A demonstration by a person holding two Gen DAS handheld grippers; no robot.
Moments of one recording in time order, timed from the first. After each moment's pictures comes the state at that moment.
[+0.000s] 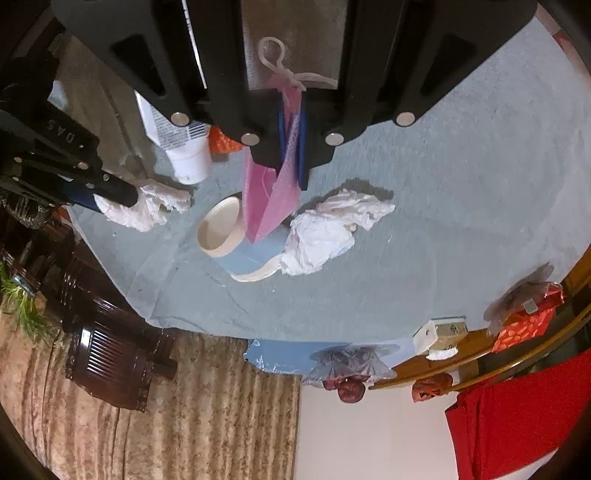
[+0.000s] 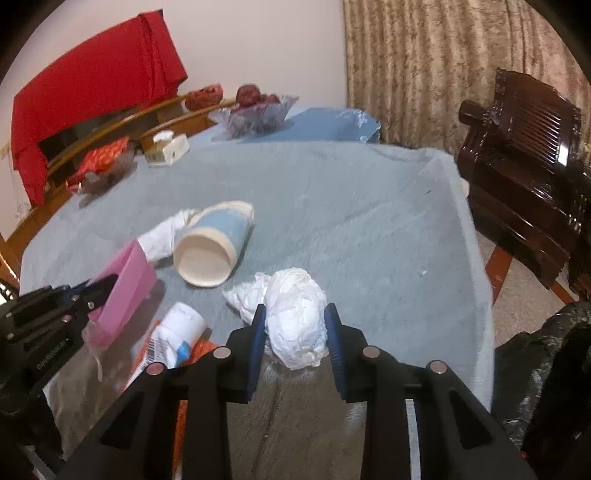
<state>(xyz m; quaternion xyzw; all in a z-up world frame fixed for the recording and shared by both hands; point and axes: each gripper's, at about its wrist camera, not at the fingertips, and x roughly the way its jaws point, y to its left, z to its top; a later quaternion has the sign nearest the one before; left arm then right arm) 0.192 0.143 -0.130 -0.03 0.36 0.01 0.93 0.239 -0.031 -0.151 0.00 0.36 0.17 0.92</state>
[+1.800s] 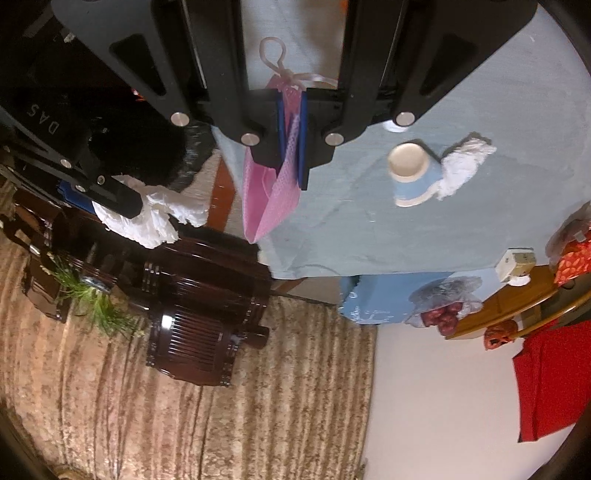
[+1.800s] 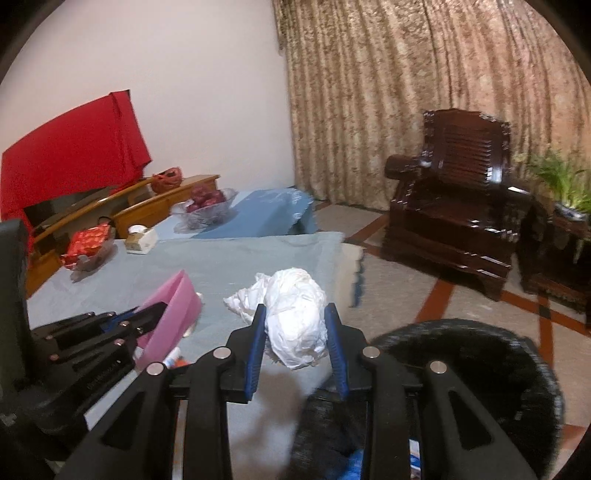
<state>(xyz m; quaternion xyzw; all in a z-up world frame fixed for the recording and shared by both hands) 0.152 0.004 -0.048 -0.02 0.29 -0.12 0.95 0.144 -0.163 -0.047 0.05 0.24 0.08 0.97</state>
